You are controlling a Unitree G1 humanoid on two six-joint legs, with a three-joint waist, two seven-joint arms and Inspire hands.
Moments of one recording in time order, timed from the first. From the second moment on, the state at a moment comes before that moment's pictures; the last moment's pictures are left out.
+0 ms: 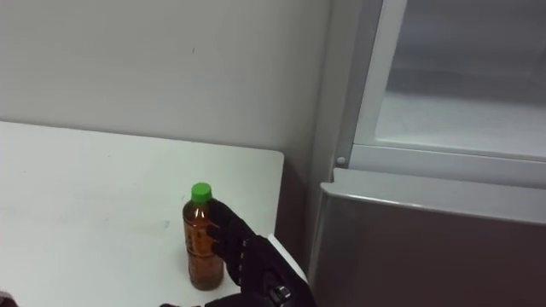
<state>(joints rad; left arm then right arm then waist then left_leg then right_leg) 0.21 0.22 -0.05 1.16 0.08 0.05 0.11 -0.10 -0.22 0.37 -0.10 0.44 0.06 0.17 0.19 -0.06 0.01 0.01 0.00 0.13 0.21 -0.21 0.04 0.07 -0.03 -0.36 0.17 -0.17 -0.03</state>
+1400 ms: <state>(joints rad) 0.25 0.20 0.04 1.14 0.12 0.07 0.10 -0.30 -0.22 0.28 -0.14 0.34 -0.01 -0.16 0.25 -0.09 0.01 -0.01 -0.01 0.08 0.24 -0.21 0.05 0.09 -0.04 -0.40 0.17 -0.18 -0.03</state>
